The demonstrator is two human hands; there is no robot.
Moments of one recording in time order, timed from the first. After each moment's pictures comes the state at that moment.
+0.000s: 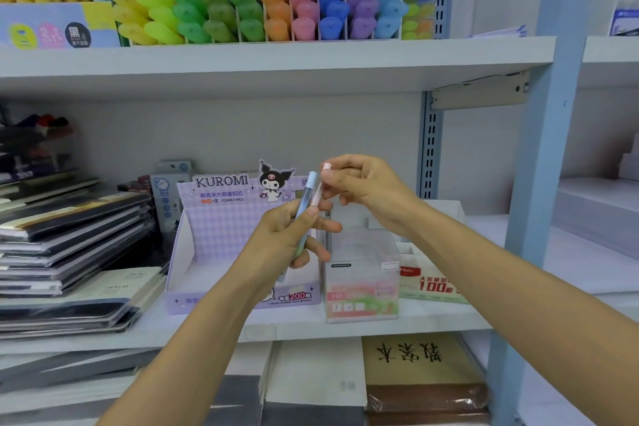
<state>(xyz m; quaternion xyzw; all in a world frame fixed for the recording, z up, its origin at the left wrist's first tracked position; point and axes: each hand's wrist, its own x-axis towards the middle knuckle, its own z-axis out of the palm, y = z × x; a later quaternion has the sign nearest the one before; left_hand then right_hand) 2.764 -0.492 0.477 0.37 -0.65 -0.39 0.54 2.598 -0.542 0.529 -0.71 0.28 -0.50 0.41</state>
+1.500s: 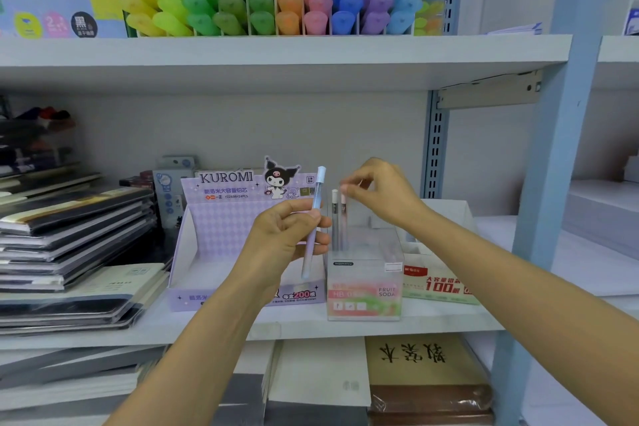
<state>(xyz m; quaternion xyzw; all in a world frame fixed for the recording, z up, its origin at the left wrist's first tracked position) 2.770 -0.495 0.468 0.35 -0.56 -0.44 0.61 2.589 -0.574 0.515 -0.80 0.43 -0.43 0.02</state>
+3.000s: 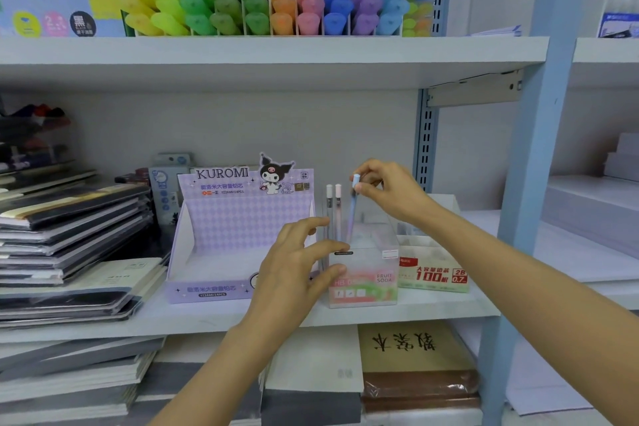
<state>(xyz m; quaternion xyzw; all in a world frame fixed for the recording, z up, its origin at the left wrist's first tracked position) 2.757 -0.479 0.422 0.44 -0.78 0.10 0.44 2.563 -0.577 0.508 -0.80 0.42 -0.42 0.08</state>
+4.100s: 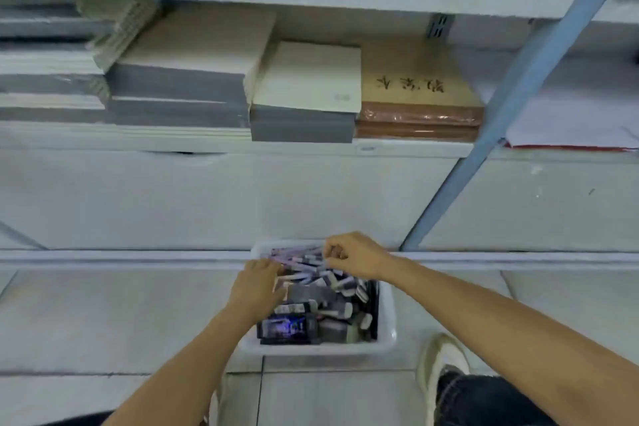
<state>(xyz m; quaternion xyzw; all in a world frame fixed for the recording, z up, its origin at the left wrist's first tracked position) 2.786 -0.334 0.031 0.68 -0.70 -0.23 -0.01 2.573 -0.407 0.079 -0.81 0.48 0.02 0.34</state>
